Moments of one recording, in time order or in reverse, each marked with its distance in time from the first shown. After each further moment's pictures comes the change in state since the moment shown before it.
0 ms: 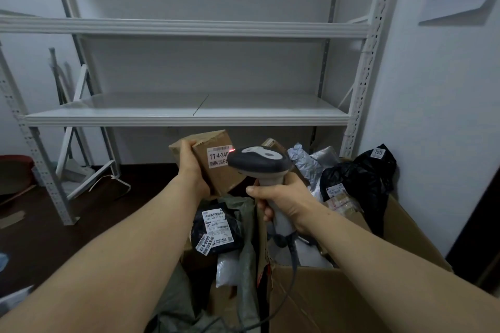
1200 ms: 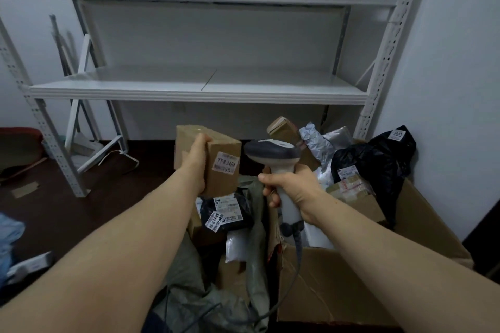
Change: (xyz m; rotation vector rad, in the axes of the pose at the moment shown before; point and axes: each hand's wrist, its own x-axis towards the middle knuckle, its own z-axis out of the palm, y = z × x) left_hand 0.044 -0.023 -0.041 0.247 0.119 0.014; right_hand 0.021 0.030 0.012 0.050 0.086 0.142
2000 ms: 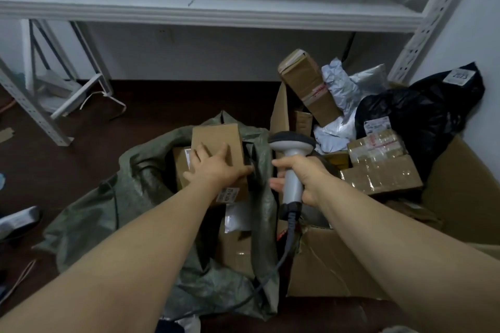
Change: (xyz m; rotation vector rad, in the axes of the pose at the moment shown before) left_hand 0.107 -0.111 0.013 1.328 -0.038 0.155; right_hand 0.119 0.101 -0.005 0.126 0.186 0.529
